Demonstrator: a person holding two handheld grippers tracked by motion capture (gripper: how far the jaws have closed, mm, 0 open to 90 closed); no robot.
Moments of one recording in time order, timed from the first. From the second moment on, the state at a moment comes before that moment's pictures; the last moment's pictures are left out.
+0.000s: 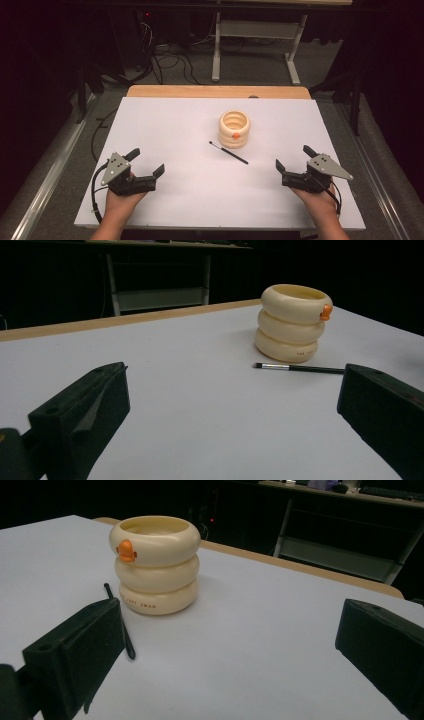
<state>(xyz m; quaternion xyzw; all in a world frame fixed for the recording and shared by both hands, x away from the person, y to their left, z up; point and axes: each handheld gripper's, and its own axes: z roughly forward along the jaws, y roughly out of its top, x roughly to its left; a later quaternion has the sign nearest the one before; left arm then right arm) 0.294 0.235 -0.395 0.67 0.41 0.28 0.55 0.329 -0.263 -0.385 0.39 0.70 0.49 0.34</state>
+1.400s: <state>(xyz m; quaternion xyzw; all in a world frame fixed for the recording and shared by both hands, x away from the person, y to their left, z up) 0.294 0.235 -0.395 0.67 0.41 0.28 0.56 0.335 -0.263 -0.386 0.42 0.74 0.42 0.33</state>
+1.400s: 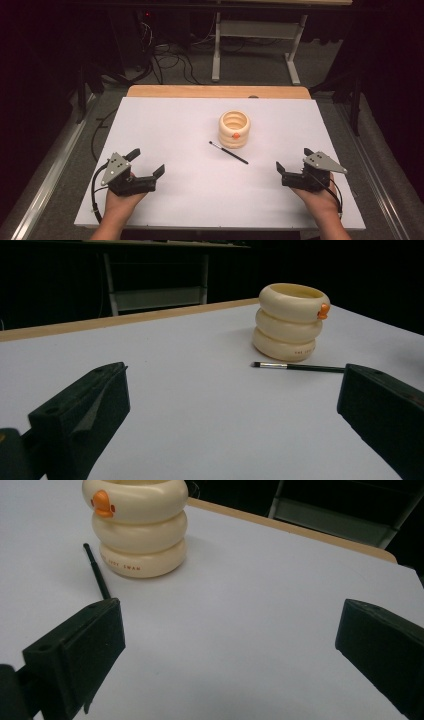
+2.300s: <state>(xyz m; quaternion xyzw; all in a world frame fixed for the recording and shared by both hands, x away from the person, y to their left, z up) 0.294 0.233 -0.396 0.68 0.40 0.27 0.55 0.344 -0.261 -0.397 0.44 0.78 0.34 0.28</state>
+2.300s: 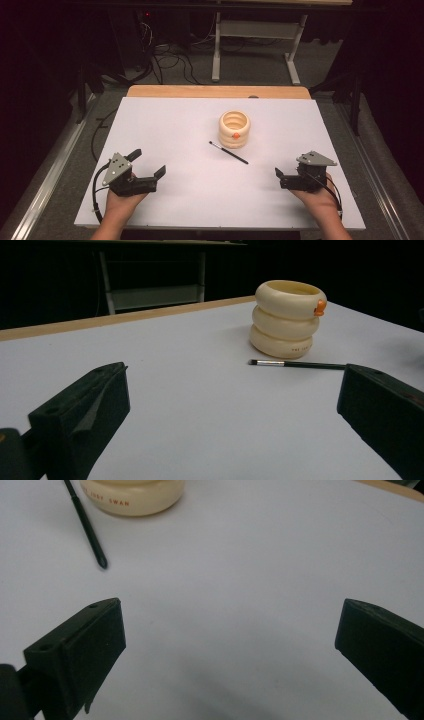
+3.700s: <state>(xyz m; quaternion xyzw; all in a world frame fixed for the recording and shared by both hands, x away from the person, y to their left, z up) 0.294 0.232 -0.400 0.68 0.40 0.27 0.55 0.353 -0.261 -0.413 0.48 0.80 0.29 0.21</state>
